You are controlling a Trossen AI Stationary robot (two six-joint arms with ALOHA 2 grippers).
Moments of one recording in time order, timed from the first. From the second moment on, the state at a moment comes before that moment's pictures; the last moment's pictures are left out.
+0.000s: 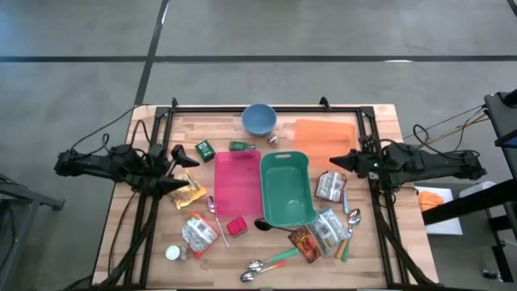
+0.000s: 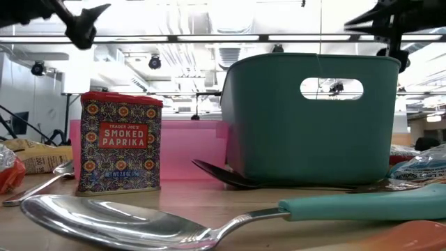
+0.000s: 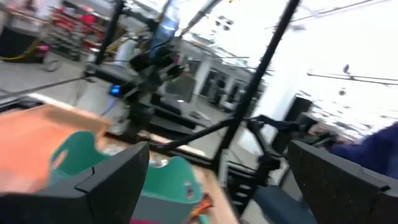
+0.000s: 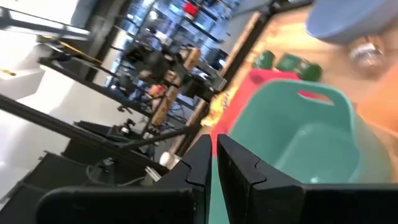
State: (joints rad) left arm -0.14 0.25 0.31 0.10 0.03 -0.42; right arm 0.07 0.31 0.38 -0.20 0.19 1.07
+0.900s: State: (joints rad) left arm -0.14 0.40 0.41 0.16 0.06 -0.50; right arm 0.07 0.34 0.38 -0.21 0.16 1.13
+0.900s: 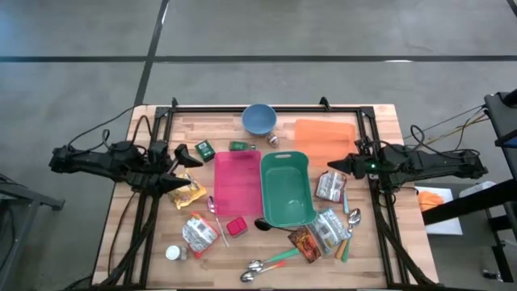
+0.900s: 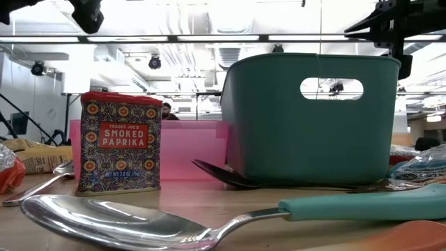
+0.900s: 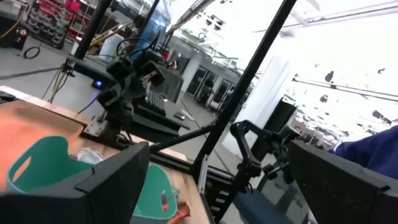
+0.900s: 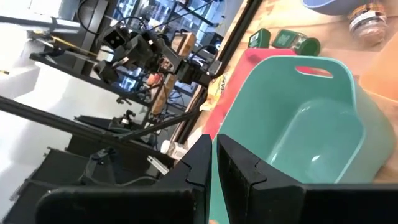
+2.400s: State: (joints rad) left arm -0.14 0.39 0.41 0.15 -0.03 -0.55; right arm 0.07 0.71 0.38 -0.21 -0.08 1.47
